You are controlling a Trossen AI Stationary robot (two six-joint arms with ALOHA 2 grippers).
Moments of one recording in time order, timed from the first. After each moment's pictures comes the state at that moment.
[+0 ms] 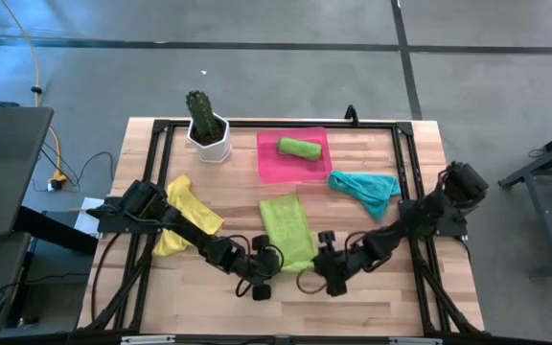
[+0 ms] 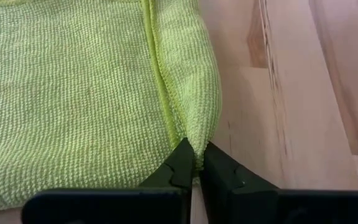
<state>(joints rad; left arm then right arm) -0.37 2.02 1.03 0.14 -0.32 -0.44 0.57 1.68 0.87 -0.14 0.31 0.21</state>
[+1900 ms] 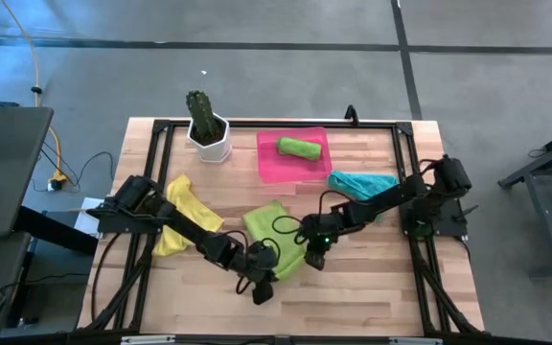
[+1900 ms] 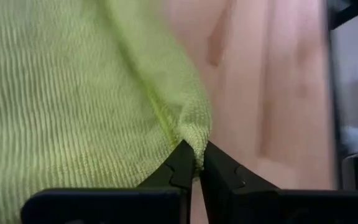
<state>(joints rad) -0.36 1.96 1.03 0.14 -0.11 -0.77 0.21 1.76 0.87 -0.06 -0.30 0.70</state>
